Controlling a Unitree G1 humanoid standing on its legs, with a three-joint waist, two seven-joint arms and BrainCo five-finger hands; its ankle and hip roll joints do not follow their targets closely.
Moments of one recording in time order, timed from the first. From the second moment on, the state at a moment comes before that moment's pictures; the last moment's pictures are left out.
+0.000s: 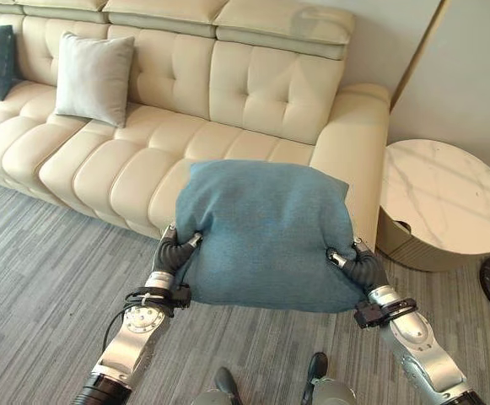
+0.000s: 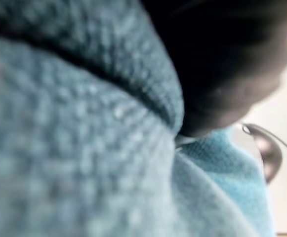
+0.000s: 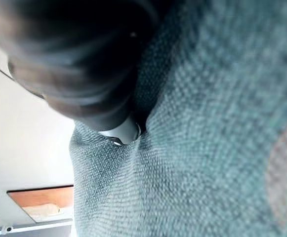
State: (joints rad) left arm 0.01 0.49 -0.24 0.05 -0.34 -0.23 0.19; right arm 0.07 -0.47 0.30 -0.08 0.41 -0.21 -0.01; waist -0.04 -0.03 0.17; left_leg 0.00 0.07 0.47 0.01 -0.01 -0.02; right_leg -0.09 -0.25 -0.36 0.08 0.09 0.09
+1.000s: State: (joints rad) left arm -0.01 0.38 -0.29 0.14 -0.34 -0.22 0.12; right arm 0.08 -0.58 0.21 -0.04 0.37 -0.19 0.03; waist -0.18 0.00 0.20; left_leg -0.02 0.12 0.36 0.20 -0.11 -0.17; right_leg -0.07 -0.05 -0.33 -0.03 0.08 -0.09
